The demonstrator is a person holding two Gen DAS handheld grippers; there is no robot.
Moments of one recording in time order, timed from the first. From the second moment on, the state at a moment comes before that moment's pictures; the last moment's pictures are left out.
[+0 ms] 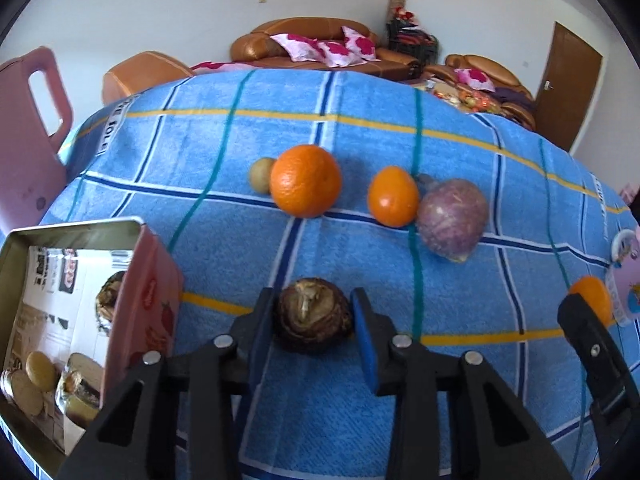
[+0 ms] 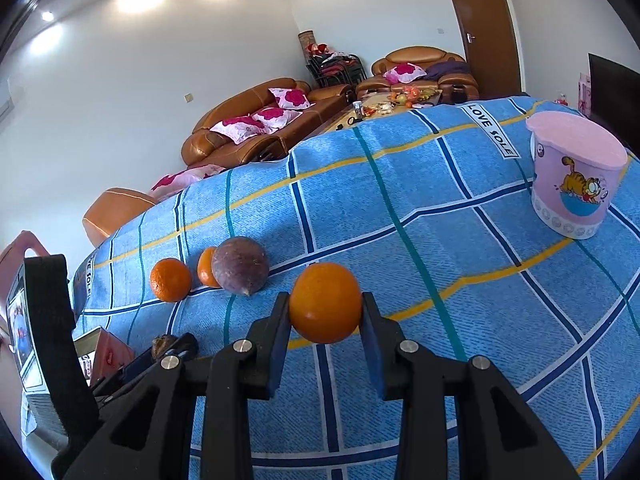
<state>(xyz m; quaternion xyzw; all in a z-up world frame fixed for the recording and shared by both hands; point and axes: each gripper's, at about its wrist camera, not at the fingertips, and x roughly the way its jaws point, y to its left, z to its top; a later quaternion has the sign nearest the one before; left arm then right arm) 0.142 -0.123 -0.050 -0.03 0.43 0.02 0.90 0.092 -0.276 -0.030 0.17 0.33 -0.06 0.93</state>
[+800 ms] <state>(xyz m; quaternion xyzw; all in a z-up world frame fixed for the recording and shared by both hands) 0.049 -0.062 0.011 0.06 0.25 -0.04 0.96 0.060 -0.236 -0.007 0.06 0.23 -0.09 0.97</state>
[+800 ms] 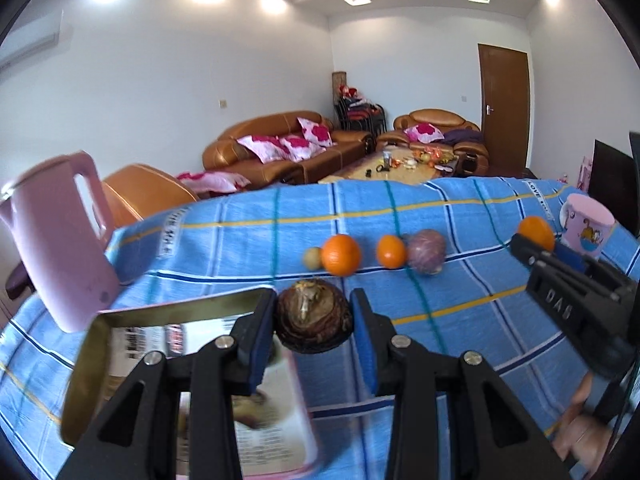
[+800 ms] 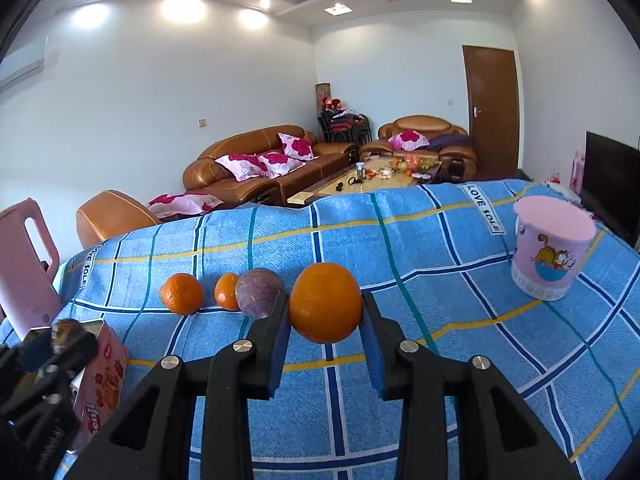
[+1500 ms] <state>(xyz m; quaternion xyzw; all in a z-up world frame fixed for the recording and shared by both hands) 0.030 0.030 0.003 0.04 0.24 -0.02 0.97 0.022 -0.144 -0.006 0.00 0.23 -0.05 0.97</state>
